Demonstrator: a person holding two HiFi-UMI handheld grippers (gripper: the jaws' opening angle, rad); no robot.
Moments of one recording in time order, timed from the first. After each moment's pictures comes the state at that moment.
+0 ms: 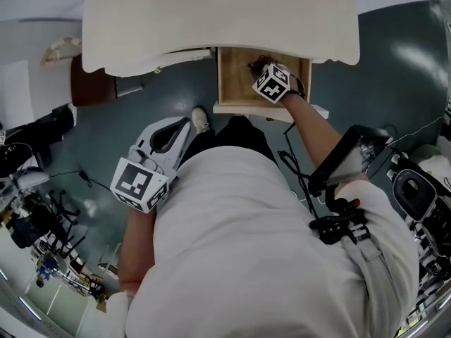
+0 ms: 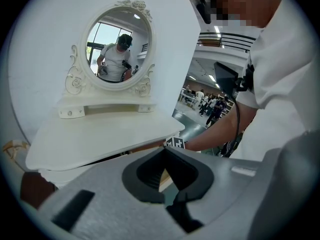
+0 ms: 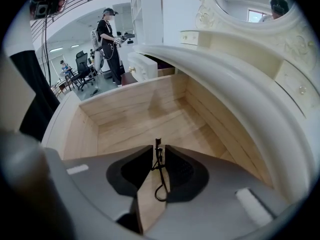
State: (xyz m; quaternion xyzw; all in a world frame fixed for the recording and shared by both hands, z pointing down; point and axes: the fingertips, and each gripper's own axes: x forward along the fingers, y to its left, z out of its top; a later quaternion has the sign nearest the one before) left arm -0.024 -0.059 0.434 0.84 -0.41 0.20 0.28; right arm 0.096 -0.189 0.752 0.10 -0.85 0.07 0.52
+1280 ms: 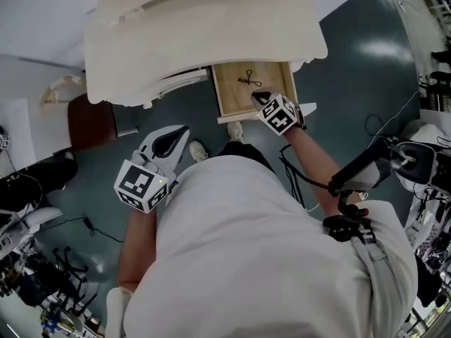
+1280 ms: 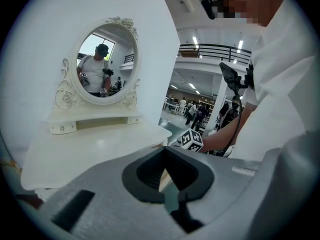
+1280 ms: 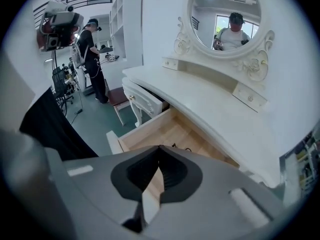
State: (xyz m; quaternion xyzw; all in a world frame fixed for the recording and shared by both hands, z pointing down) left arm -0.071 -0.012 0.404 0.91 -0.33 0.15 0.21; right arm 0.103 -0.107 0.623 0.26 -0.84 0.10 0.47
